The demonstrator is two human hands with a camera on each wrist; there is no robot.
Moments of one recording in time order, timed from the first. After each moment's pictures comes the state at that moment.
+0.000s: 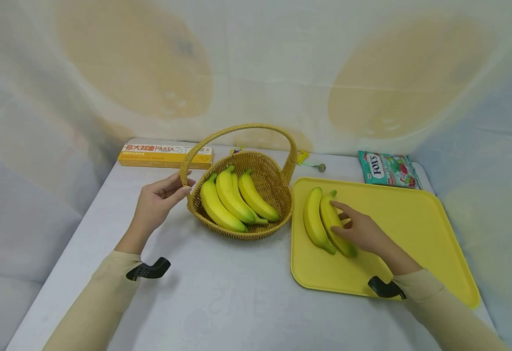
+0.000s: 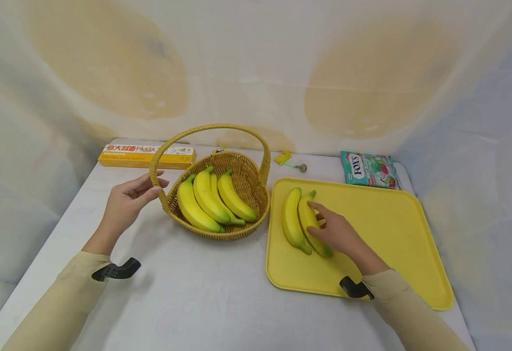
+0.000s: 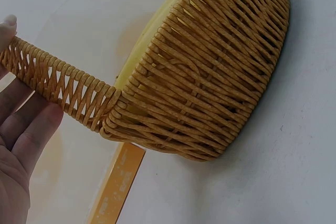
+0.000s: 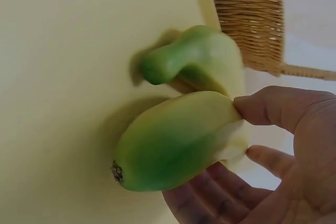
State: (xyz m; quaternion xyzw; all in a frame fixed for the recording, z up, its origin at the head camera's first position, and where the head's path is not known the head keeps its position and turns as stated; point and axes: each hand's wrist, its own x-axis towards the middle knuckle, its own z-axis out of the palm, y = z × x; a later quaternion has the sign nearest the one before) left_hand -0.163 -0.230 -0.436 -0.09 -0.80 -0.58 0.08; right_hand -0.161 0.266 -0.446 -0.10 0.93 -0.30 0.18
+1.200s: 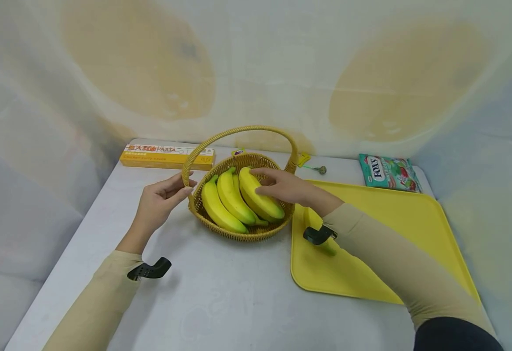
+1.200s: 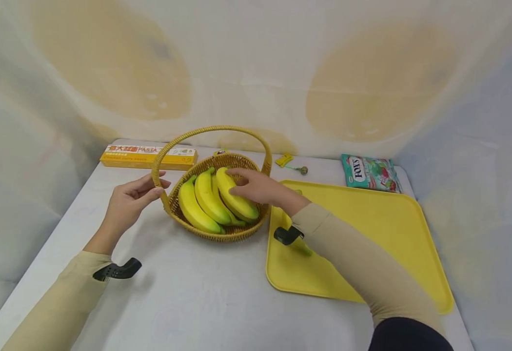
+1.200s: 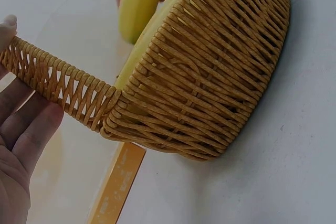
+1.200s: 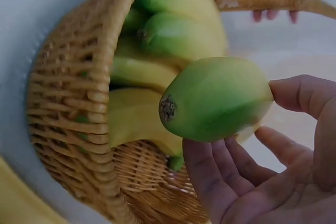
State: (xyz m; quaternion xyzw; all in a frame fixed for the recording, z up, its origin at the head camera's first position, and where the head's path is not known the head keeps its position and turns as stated) left_hand -0.161 -0.230 -0.433 -0.10 -0.80 -0.58 0.08; right_hand -0.237 0.106 -0.386 -0.23 0.85 -0.39 0.28
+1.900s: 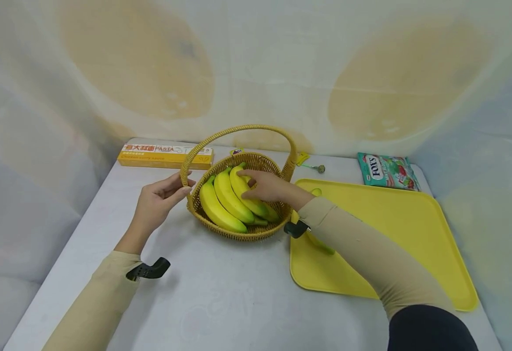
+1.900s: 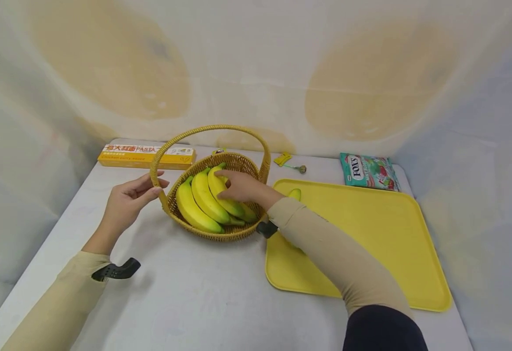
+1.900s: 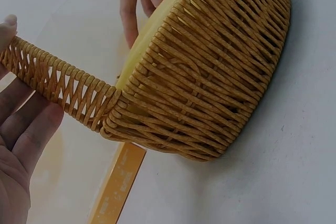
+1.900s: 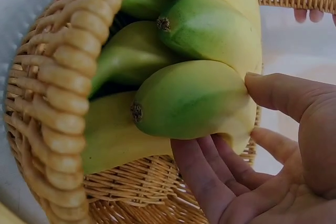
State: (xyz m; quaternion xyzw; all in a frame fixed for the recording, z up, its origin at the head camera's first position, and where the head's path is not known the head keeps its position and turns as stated) left_hand -0.163 -0.231 -0.437 -0.10 -0.81 -0.58 0.08; right_hand -0.254 0.065 -0.405 -0.25 0.89 -0.27 0.27
